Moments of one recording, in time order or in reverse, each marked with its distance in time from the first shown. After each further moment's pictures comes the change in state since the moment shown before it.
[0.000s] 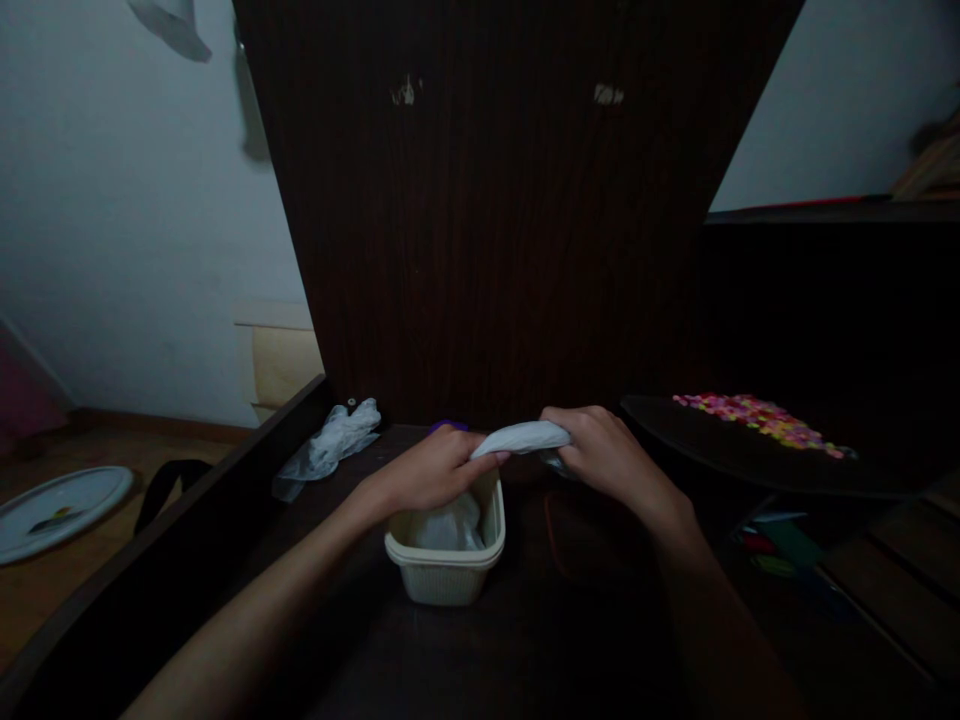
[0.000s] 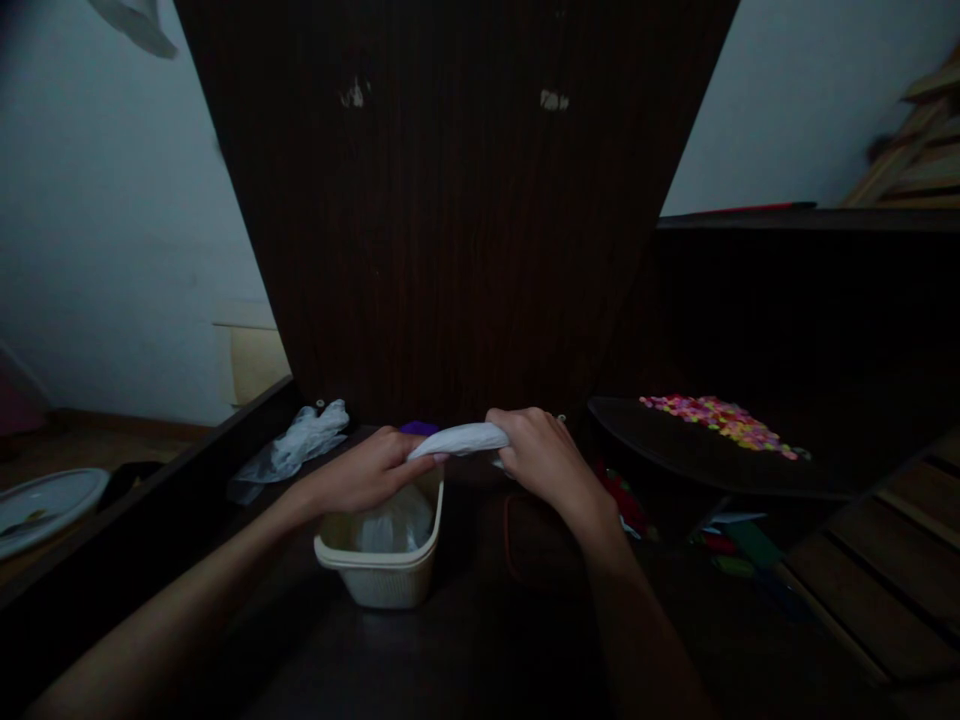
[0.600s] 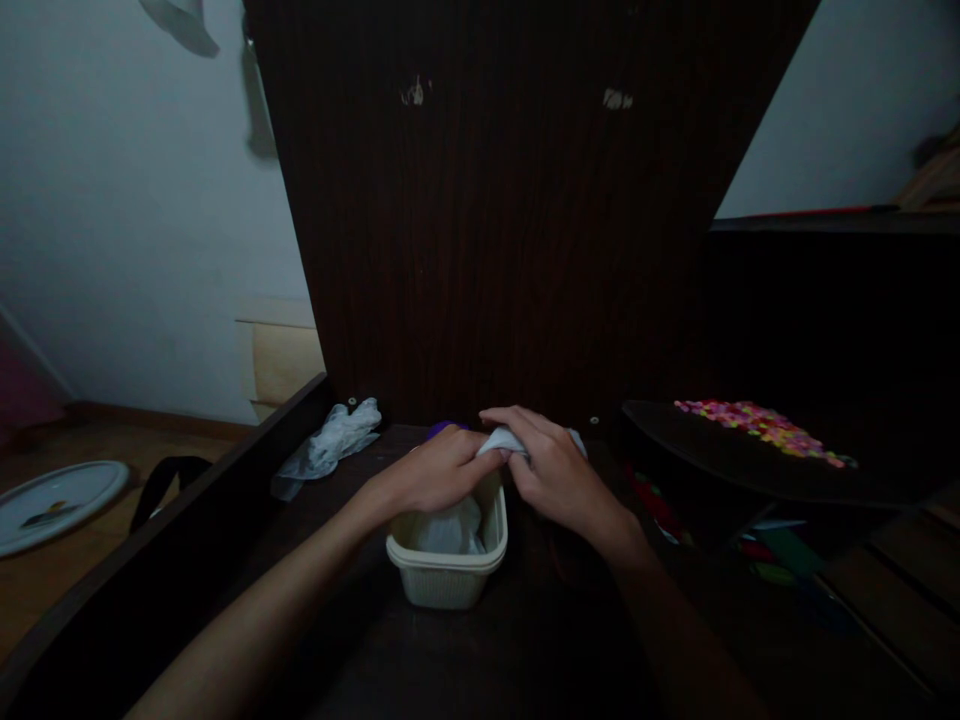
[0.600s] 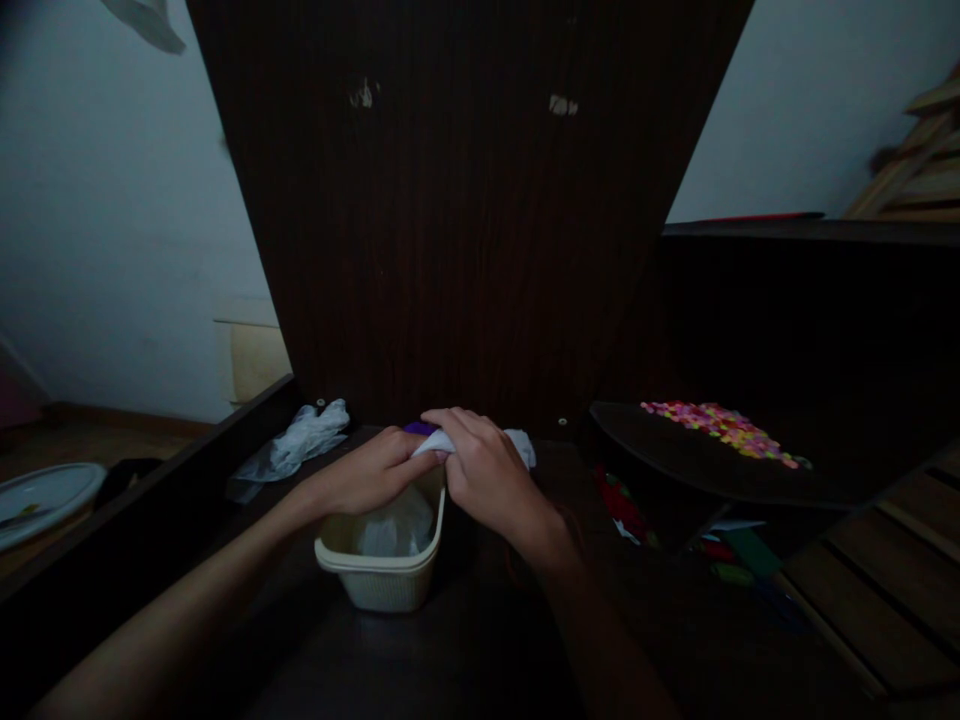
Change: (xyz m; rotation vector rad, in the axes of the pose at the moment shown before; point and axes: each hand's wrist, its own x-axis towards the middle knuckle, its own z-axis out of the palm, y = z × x) left_hand 0.001 0.001 0.001 -0.072 0.046 0.001; right_hand 0.006 -0.041 0.029 0.358 0.265 -0.297
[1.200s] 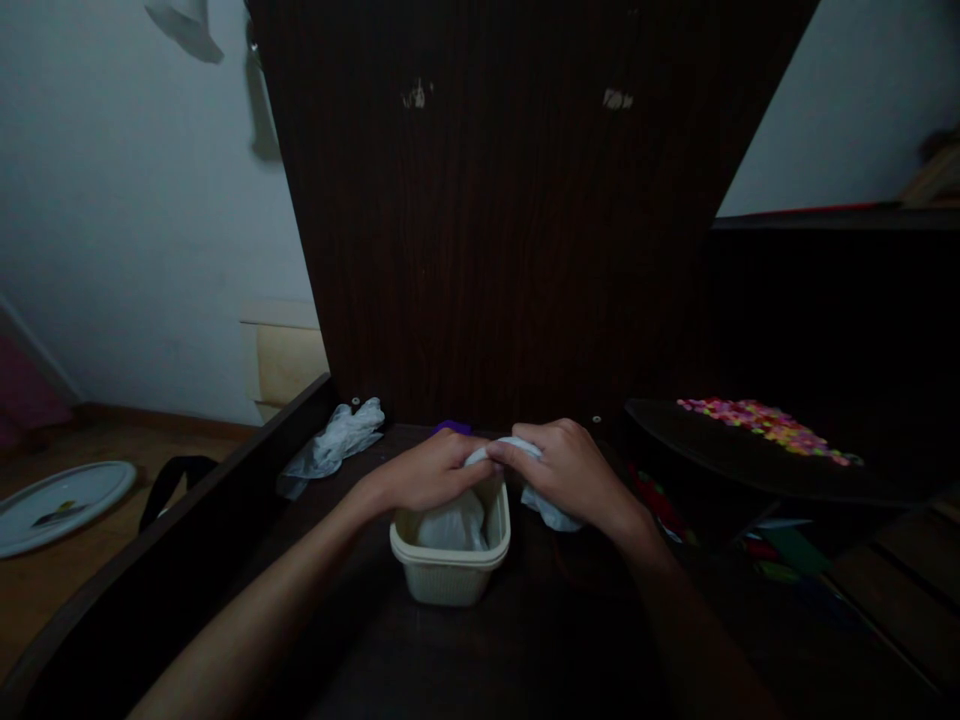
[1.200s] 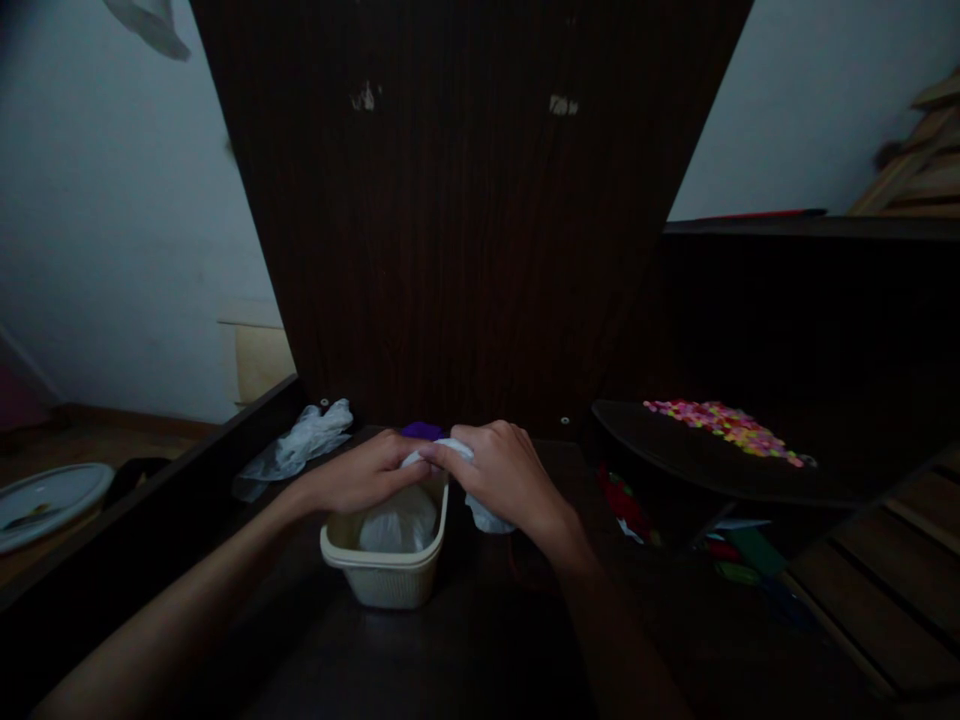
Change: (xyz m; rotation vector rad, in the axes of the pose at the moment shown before) left_hand -0.008 -0.009 -0.005 -0.041 -0.092 0.061; right_hand 0.001 -0.005 -0.011 -0.129 -0.138 0.190
